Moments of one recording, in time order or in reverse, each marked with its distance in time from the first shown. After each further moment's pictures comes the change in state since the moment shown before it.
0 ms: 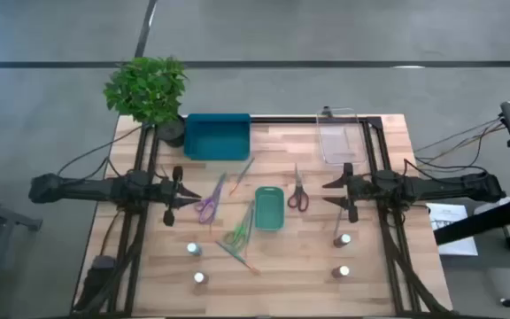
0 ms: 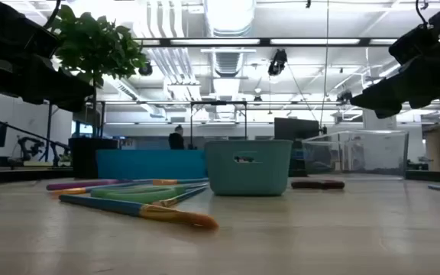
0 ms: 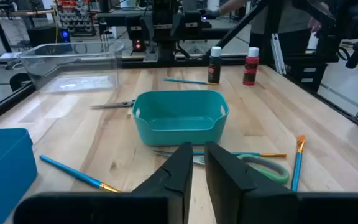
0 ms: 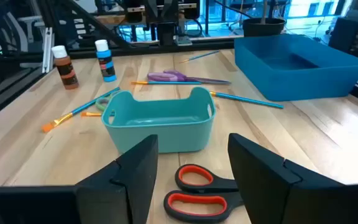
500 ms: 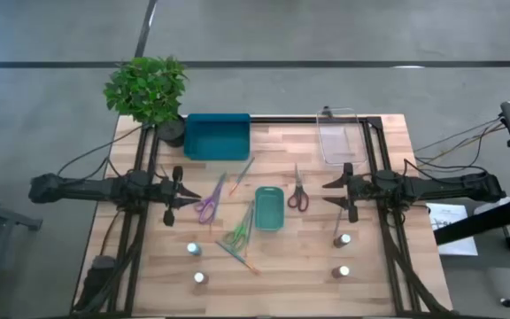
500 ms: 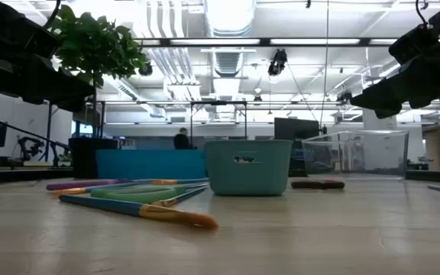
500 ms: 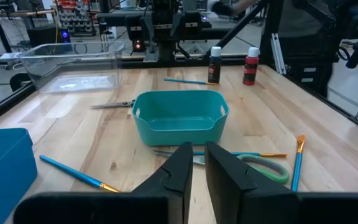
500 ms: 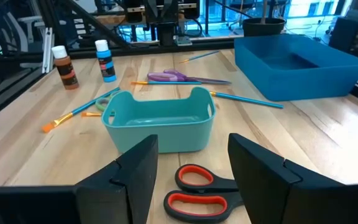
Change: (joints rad) left arm 0.000 0.000 0.000 0.000 0.000 0.001; right arm 0.000 0.000 0.000 0.000 0.000 0.004
